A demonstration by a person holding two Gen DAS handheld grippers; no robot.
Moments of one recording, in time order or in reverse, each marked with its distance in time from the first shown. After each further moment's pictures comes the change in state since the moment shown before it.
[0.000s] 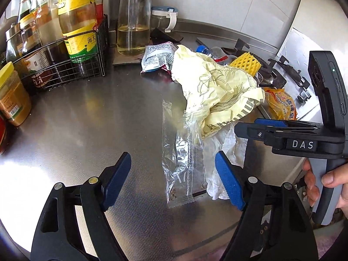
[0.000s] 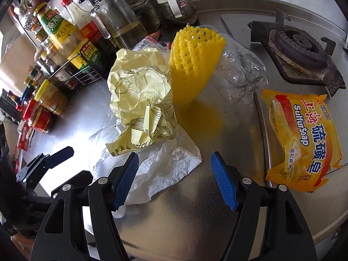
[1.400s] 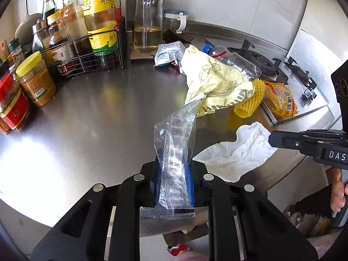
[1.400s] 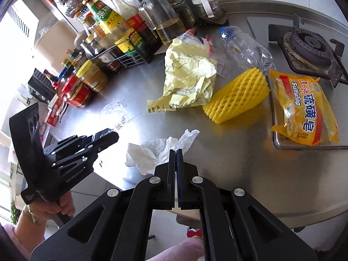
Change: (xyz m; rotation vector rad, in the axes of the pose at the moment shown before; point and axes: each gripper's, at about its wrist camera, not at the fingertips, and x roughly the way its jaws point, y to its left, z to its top) left arm -0.041 -0.018 -0.036 -0.049 -0.018 0.108; right arm -0.061 0.013 -0.051 -0.105 0.034 0.210
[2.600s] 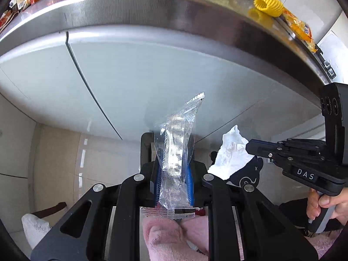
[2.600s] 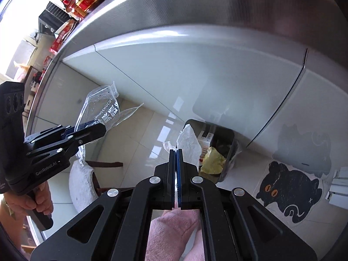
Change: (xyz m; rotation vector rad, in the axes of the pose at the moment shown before) left arm 0.031 -0.023 -0.210 -0.294 0.220 0.061; right arm 0.105 -0.035 -0.178 -0.132 0.269 0.067
